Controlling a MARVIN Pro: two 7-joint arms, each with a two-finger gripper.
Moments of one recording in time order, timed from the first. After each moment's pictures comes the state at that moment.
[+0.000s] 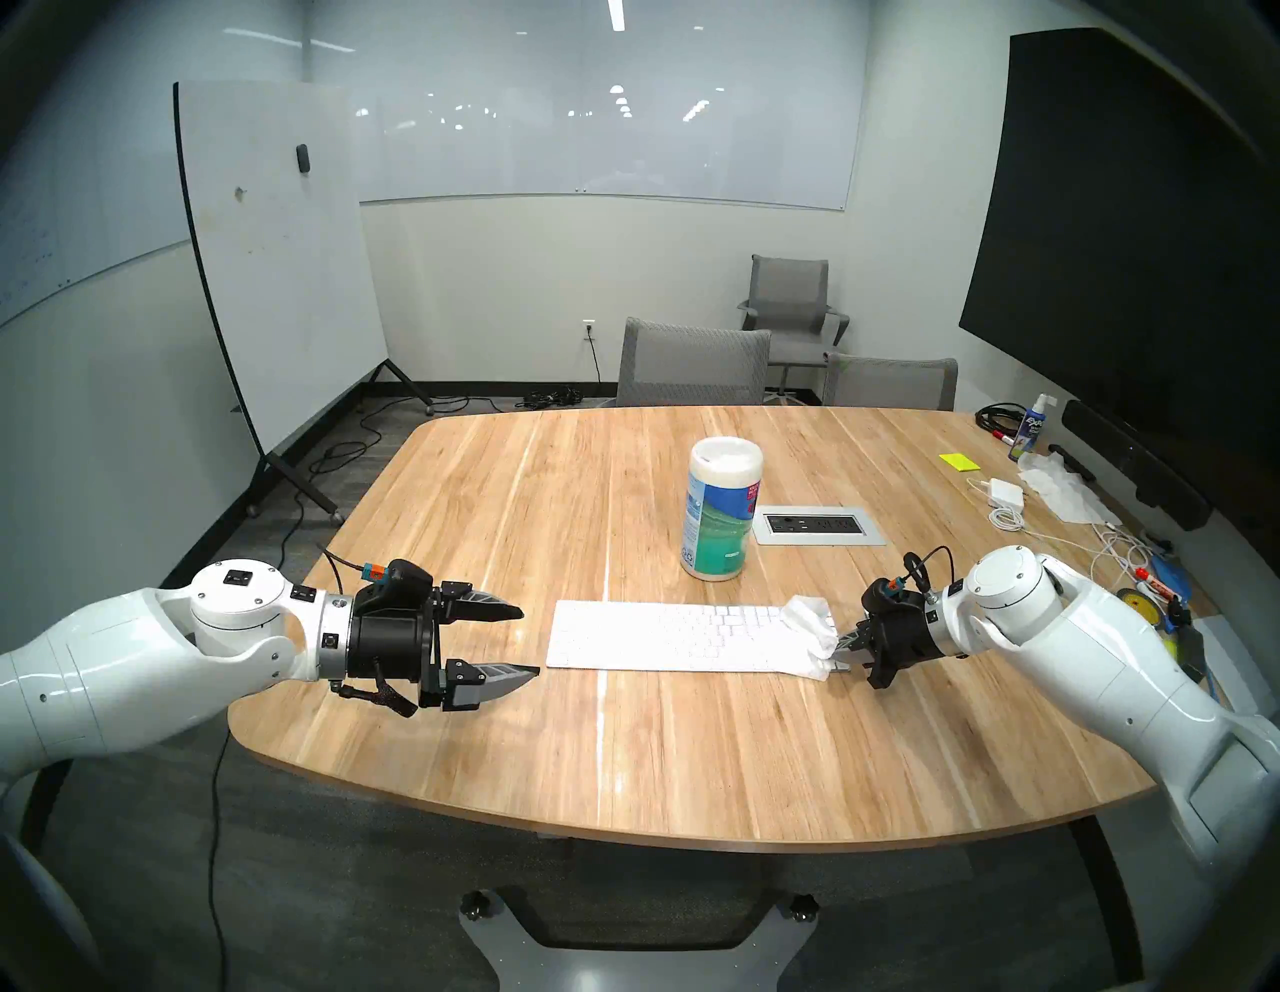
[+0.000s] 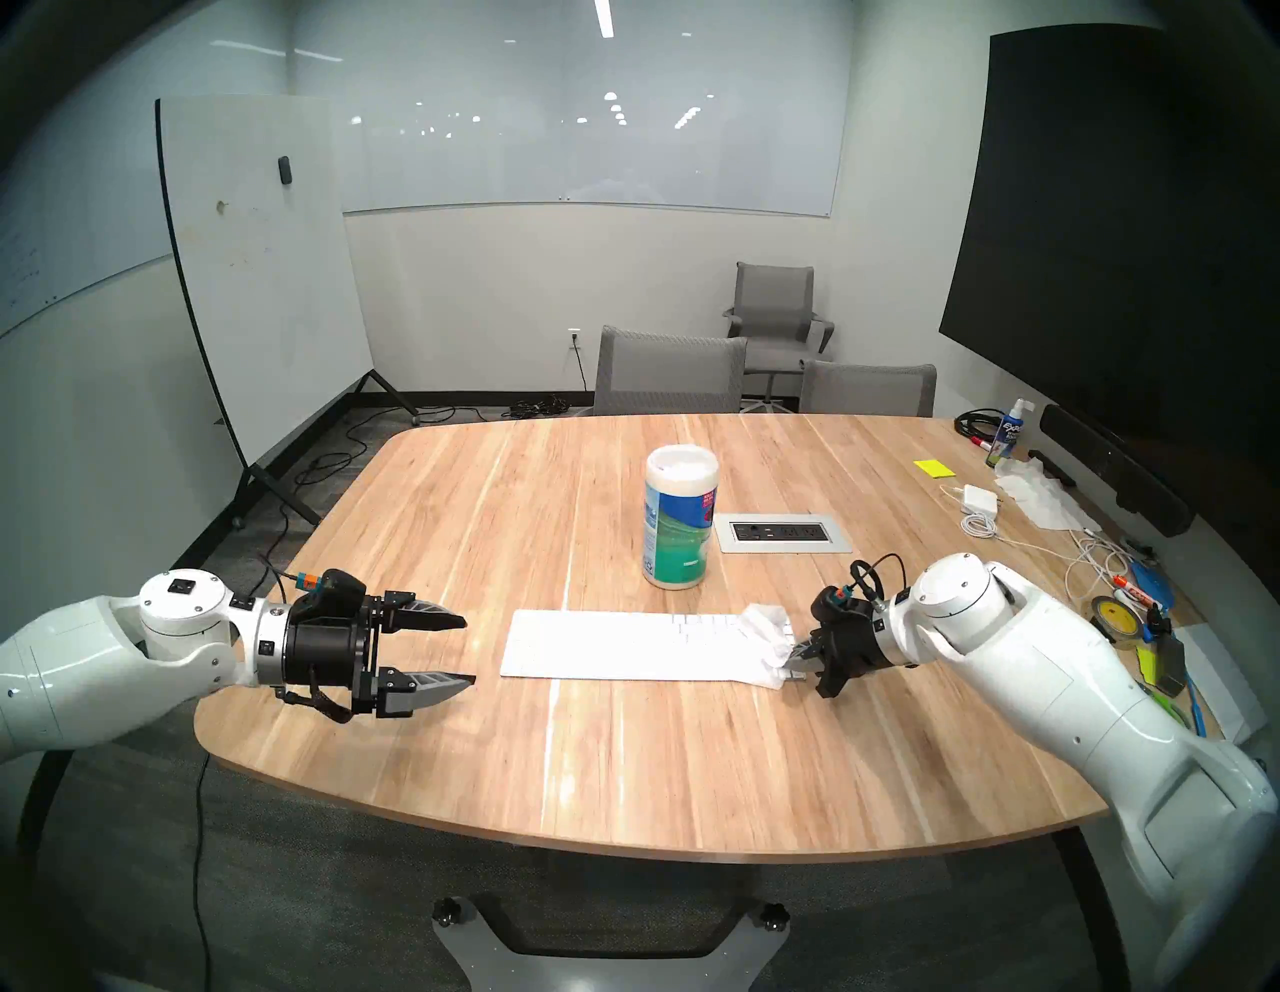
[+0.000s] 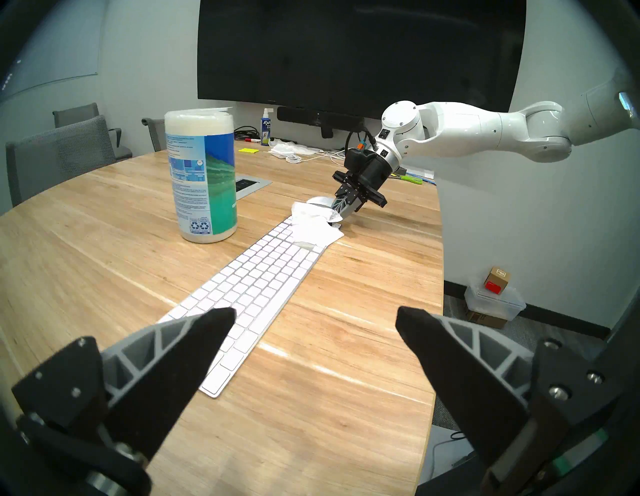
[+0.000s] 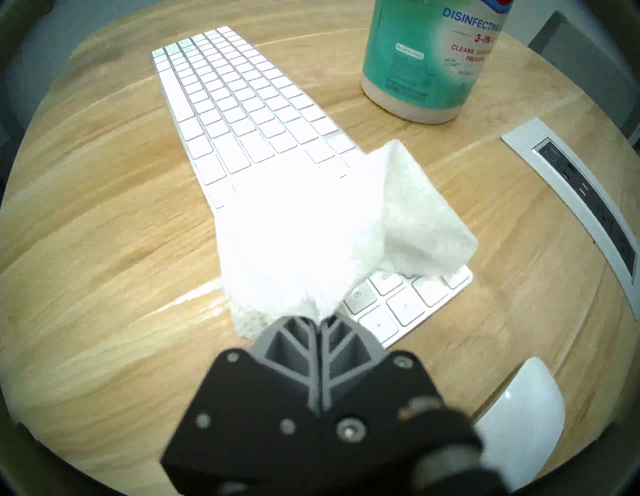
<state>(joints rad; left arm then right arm) 1.04 -0.27 -0.59 -1.74 -1.07 -0.04 -0.75 -1.02 -0.69 0.88 -1.25 0.30 0.34 0.87</state>
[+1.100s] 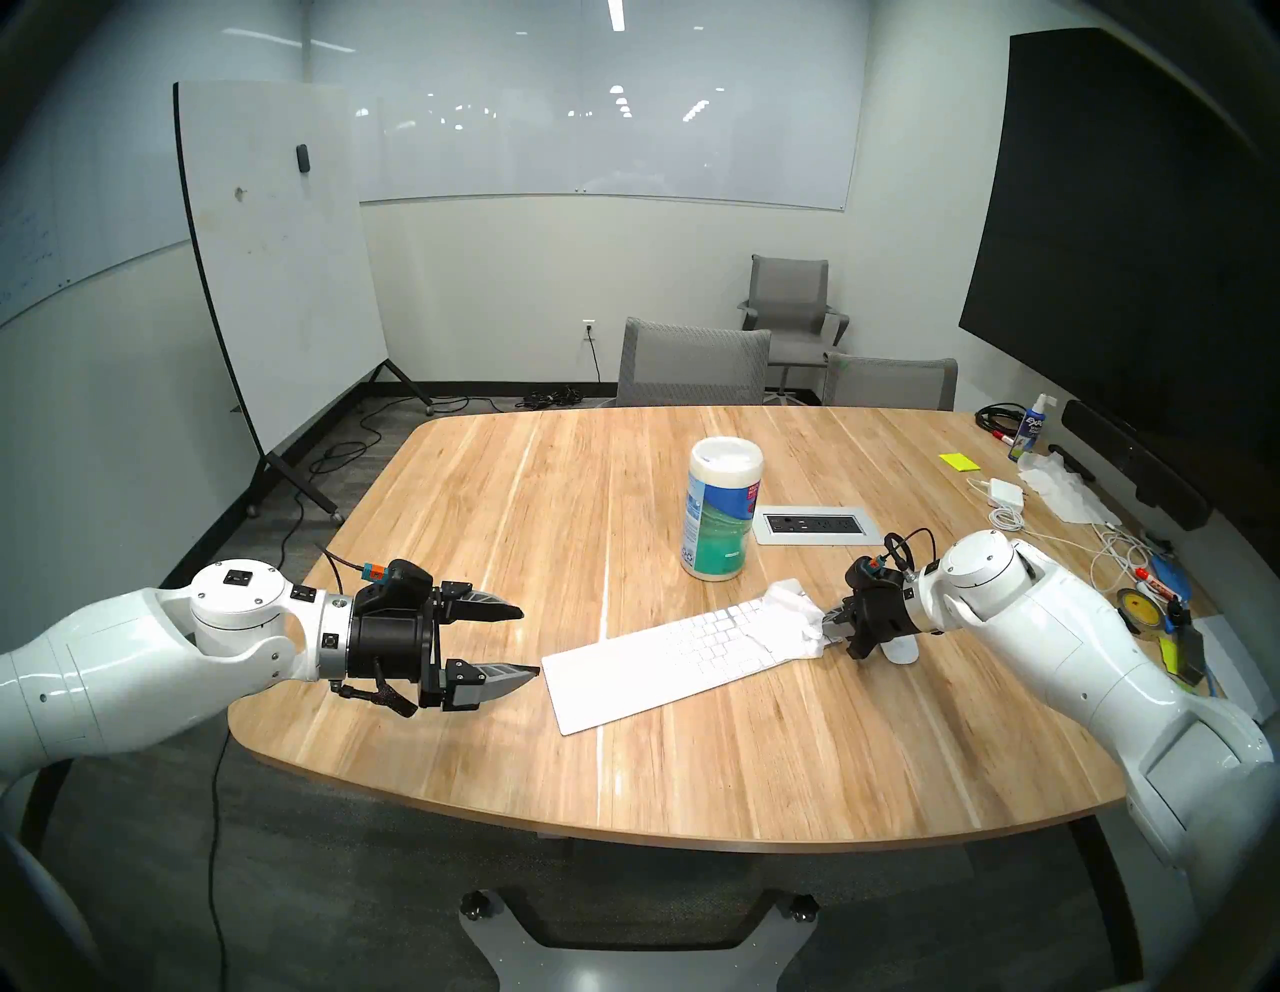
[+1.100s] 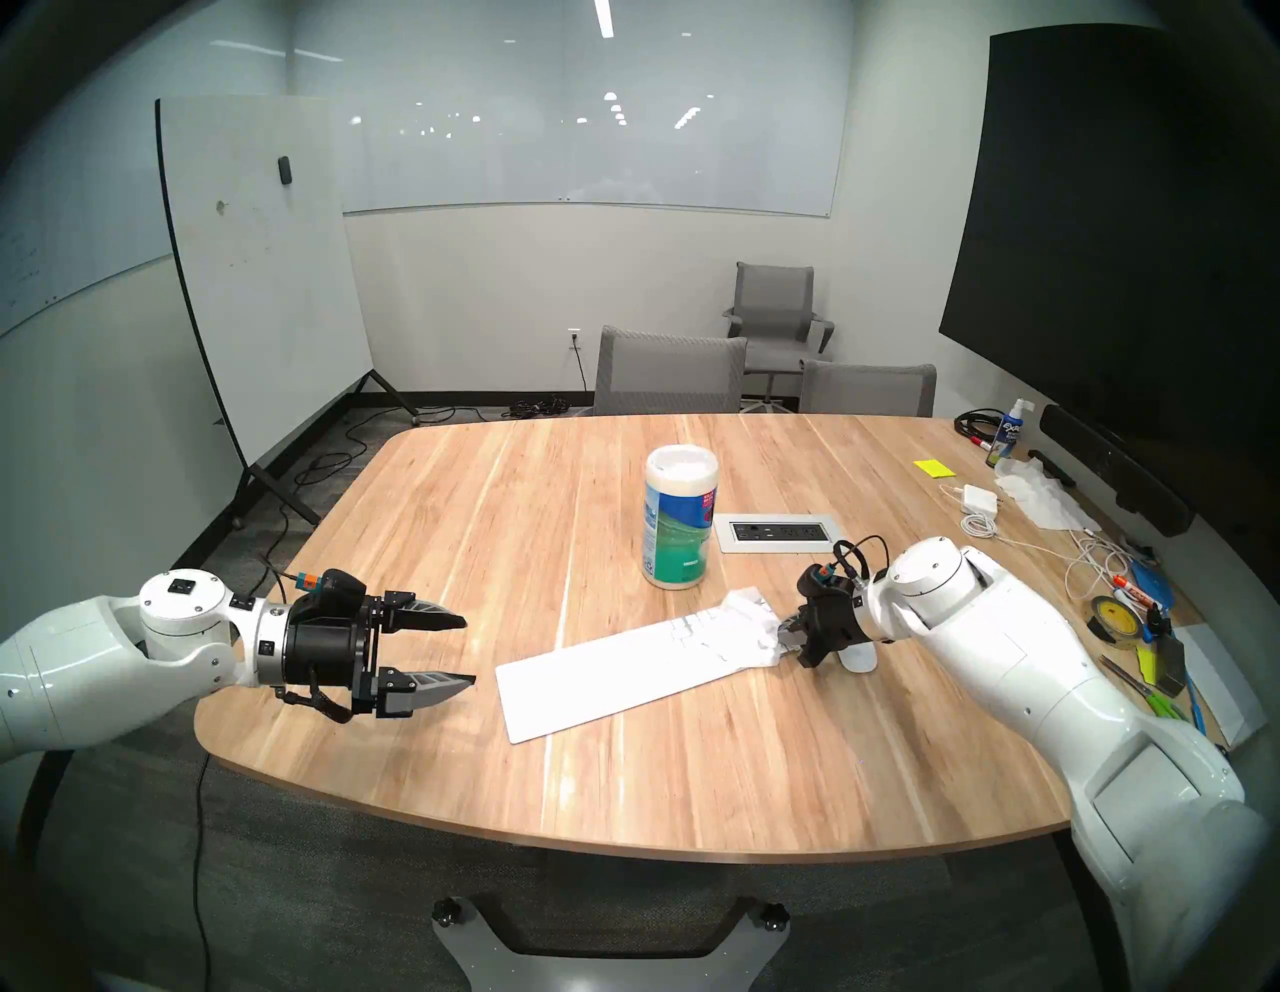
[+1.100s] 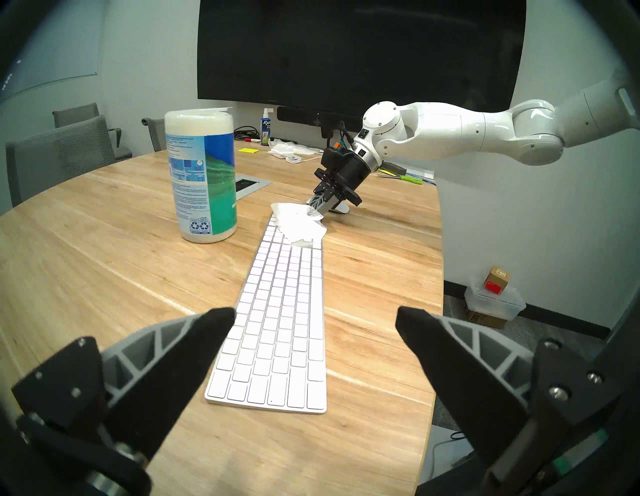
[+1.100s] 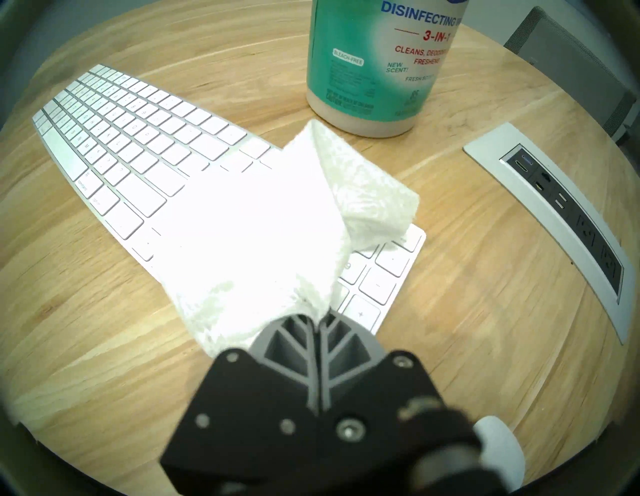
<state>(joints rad) 1.04 -0.27 -0.59 -1.74 -1.07 -0.04 -0.75 -0.92 -0.81 0.88 -1.08 0.23 0.30 0.88</state>
